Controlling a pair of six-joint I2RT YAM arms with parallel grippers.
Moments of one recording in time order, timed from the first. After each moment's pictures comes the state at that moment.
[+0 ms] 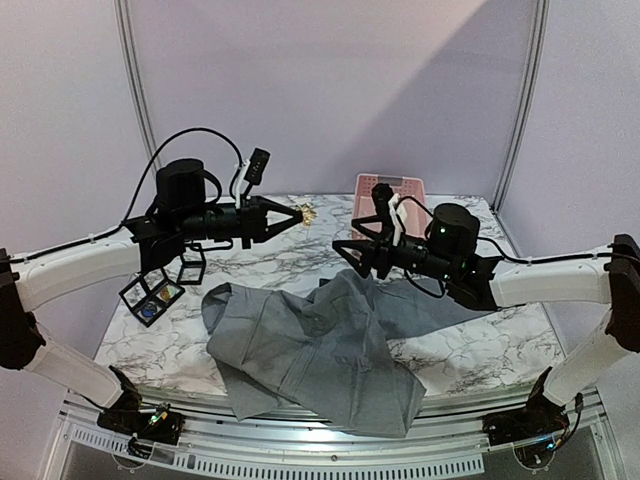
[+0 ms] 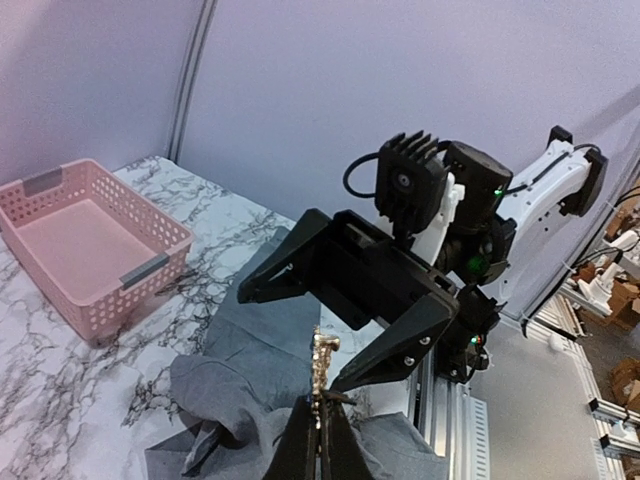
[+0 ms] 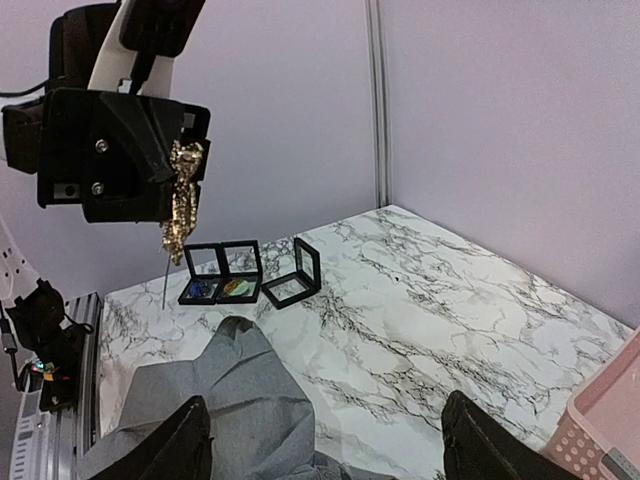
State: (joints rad) left arm -0.65 1.36 1.02 0.19 0.66 -0.26; right arm 0.82 1.51 0.85 0.64 -0.25 0.11
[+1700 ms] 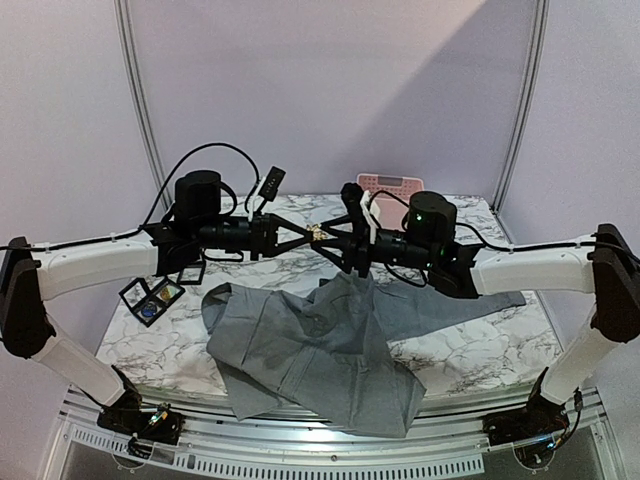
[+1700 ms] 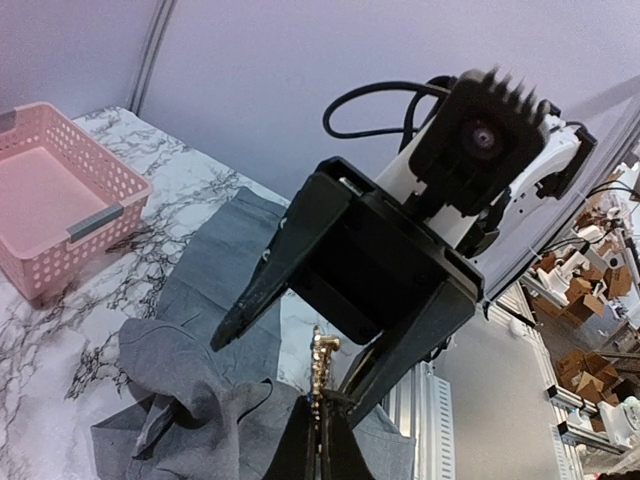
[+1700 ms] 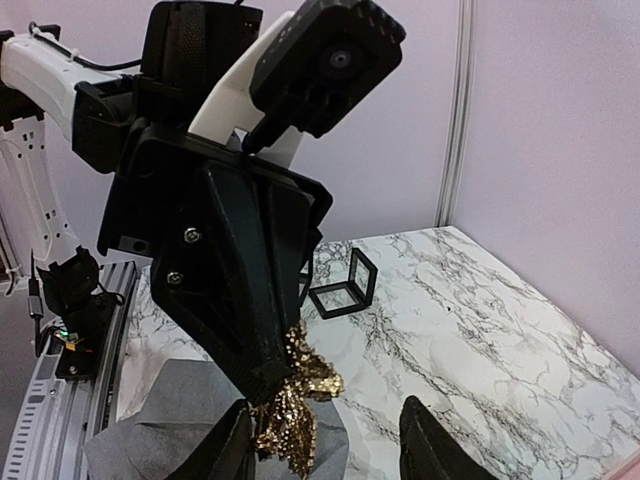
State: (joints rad) left arm -0.66 1.45 0.99 0.25 0.78 -0.34; right arm 0.86 1.63 1.02 0.57 -0.40 -0.02
